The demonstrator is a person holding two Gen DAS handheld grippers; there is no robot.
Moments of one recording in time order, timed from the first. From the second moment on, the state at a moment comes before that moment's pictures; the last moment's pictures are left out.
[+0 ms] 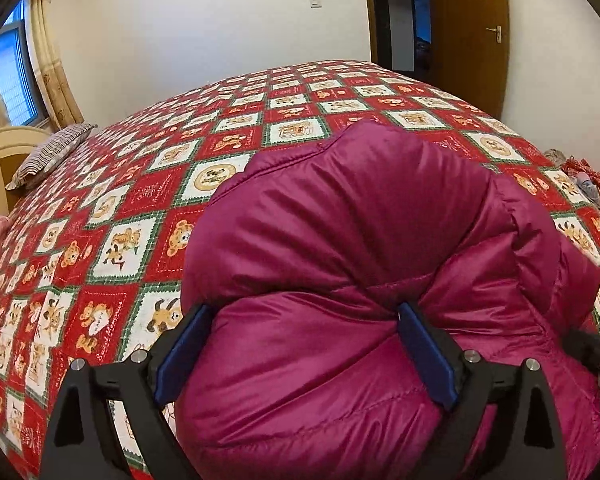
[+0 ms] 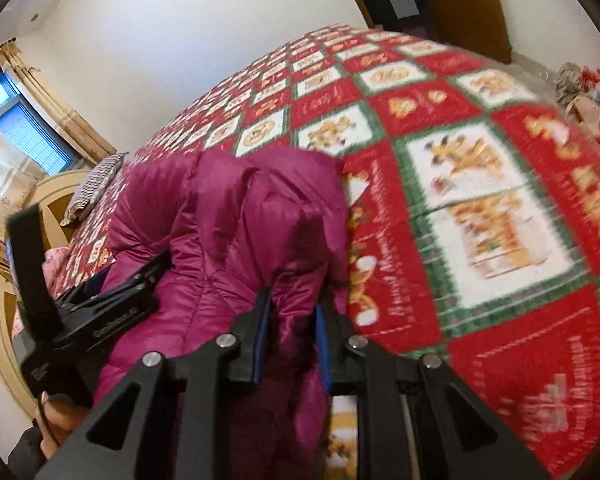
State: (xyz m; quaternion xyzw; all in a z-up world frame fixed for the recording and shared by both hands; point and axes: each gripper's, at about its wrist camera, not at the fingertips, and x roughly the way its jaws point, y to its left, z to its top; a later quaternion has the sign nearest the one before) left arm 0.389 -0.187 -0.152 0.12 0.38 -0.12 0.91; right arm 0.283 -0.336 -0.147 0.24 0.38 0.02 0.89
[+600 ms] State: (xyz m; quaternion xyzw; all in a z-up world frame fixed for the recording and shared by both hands) left arm 0.394 -0.186 -0.150 0.12 0.38 -0.13 0.91; right arm 0.346 -0.311 -0.138 0.21 0.40 -0.09 0.89
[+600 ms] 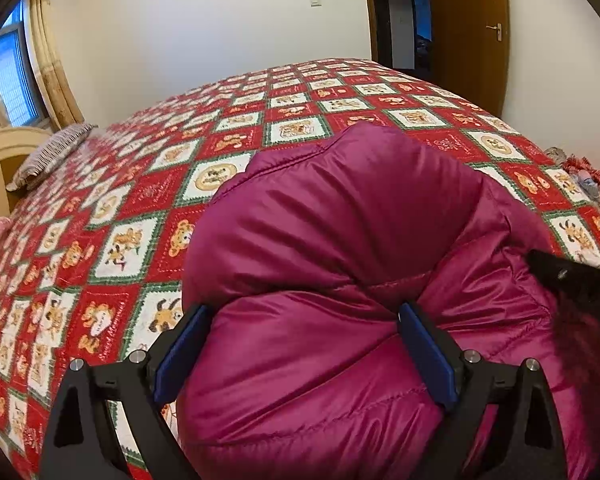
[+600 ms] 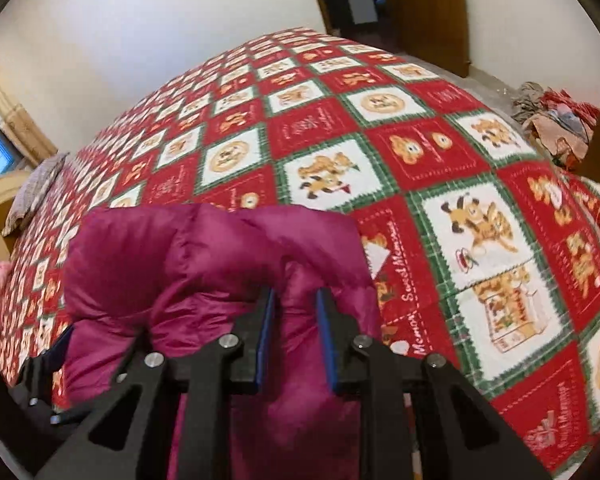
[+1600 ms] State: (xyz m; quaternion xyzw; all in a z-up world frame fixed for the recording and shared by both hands) left arm 0.474 -0.217 -0.159 0.13 0.41 -0.14 0.89; right arm 0.338 -0.304 -0.156 0.16 0.37 -0.10 0.91
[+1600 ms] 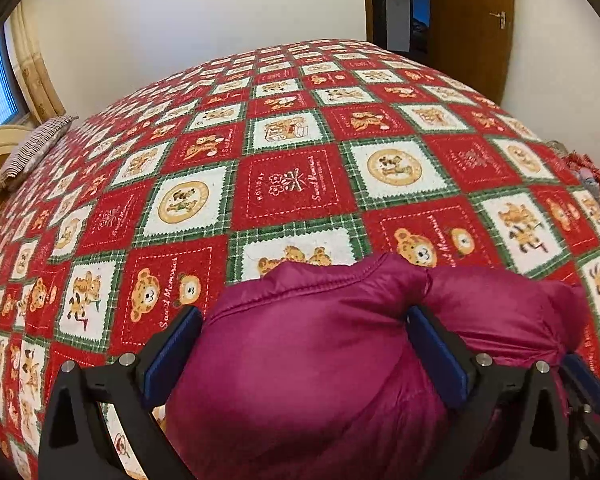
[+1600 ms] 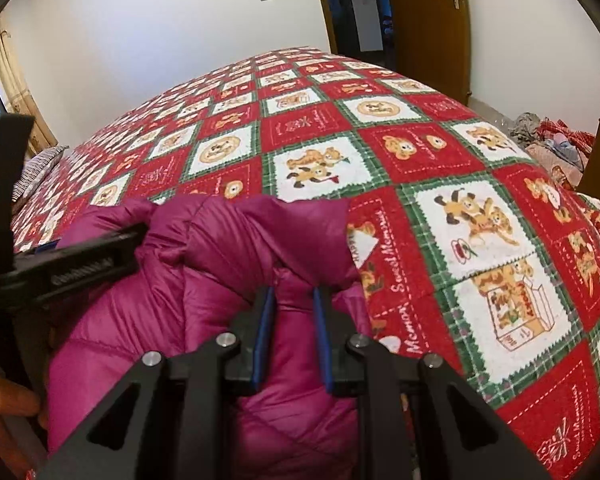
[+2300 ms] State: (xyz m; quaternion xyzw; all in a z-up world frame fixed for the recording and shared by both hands) left arm 0.416 -0.050 -0.119 -0.03 0.48 -0.22 0.85; right arm 0.291 -0.342 -0.117 0.27 0.32 -0.01 0.91
